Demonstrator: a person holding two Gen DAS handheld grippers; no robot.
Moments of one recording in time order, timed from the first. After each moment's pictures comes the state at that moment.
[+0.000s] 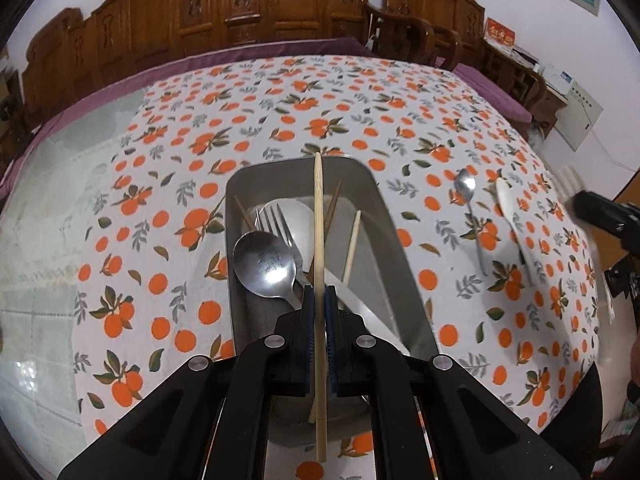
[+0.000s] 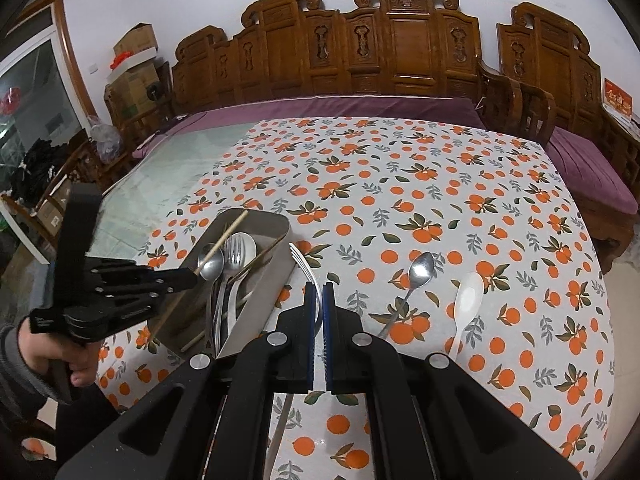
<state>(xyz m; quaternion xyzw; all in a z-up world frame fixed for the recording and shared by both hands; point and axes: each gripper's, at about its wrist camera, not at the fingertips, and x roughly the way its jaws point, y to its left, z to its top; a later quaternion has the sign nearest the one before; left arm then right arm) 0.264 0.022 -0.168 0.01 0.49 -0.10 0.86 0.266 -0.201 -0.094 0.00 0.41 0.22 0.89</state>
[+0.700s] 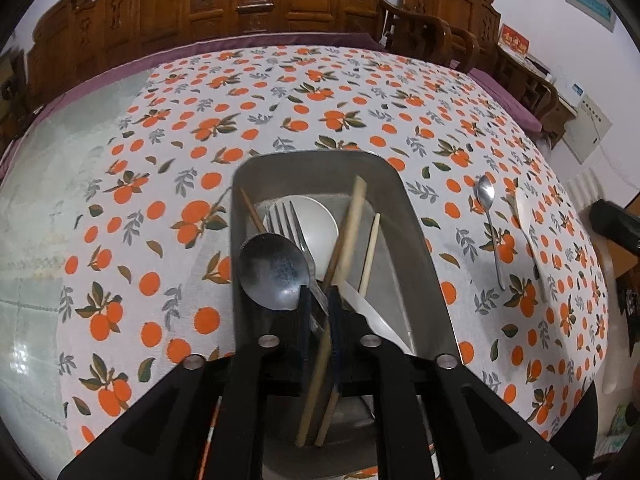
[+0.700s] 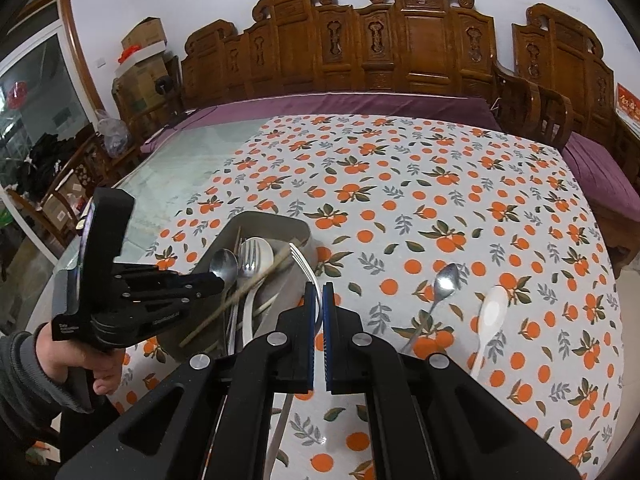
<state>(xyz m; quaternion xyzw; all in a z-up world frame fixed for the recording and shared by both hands) 0.279 0.033 -0.182 -0.01 0.50 -0.09 0.86 0.280 -0.174 -0.096 -0.01 0.42 0.24 0.88</state>
